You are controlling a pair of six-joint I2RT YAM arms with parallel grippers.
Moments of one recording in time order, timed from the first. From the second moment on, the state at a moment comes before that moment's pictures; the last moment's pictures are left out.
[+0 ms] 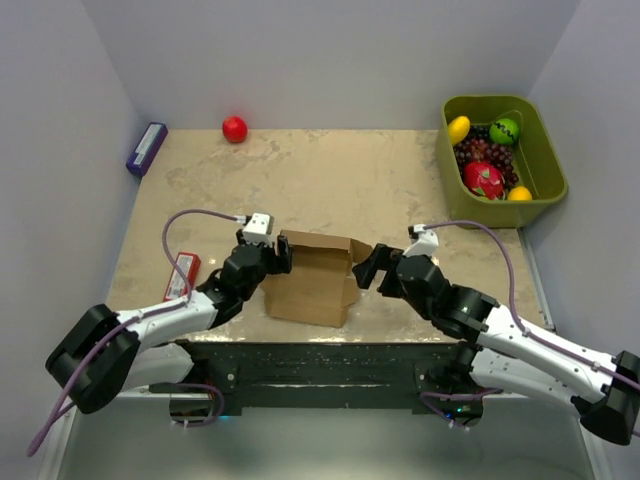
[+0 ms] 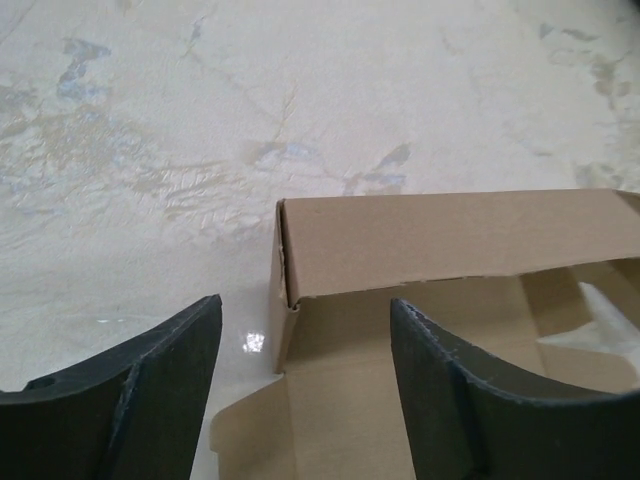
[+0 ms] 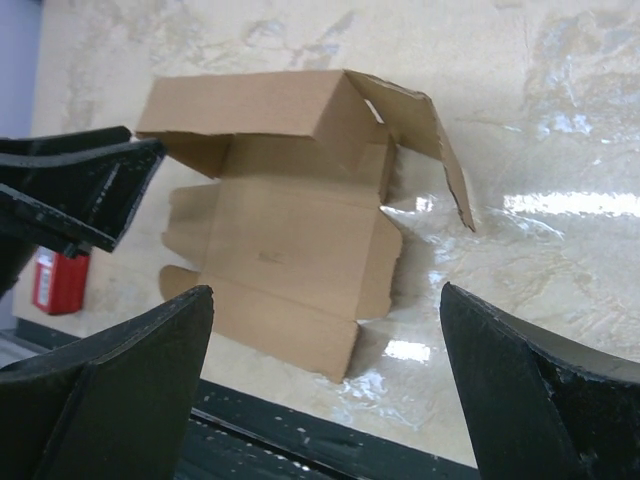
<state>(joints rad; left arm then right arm) -0.70 1.20 0.37 0.49 -0.36 -0.31 0.95 0.81 0.61 -0.37 0.45 0.90</state>
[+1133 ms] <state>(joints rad) -0.31 1.39 0.77 -0.08 0.41 -0.30 0.61 1.31 0.78 -0.08 -0.01 0.87</state>
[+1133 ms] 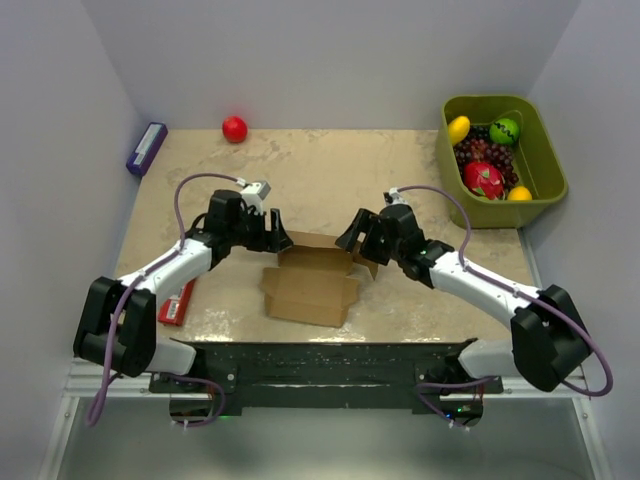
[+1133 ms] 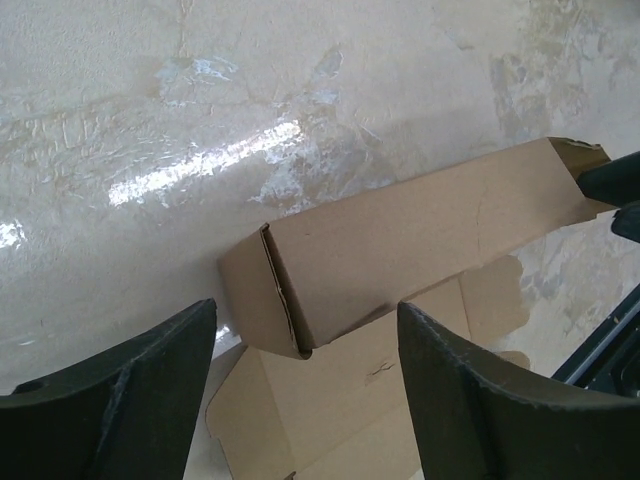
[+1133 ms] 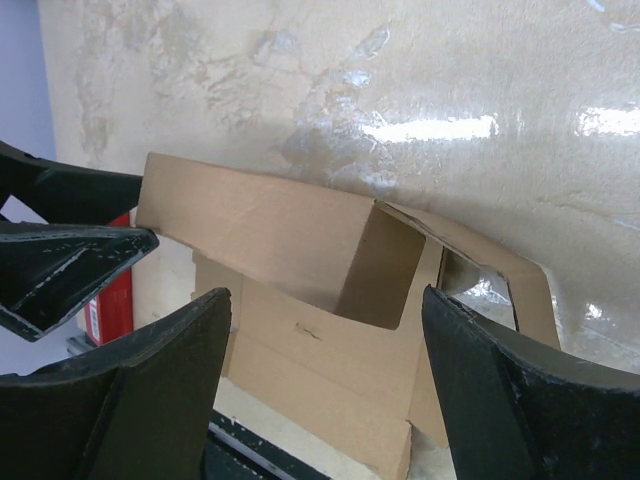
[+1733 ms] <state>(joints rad) -0.31 1.42 0.77 -0.05 0.43 -0.30 0.58 1.40 0.77 0.05 -0.07 0.91</state>
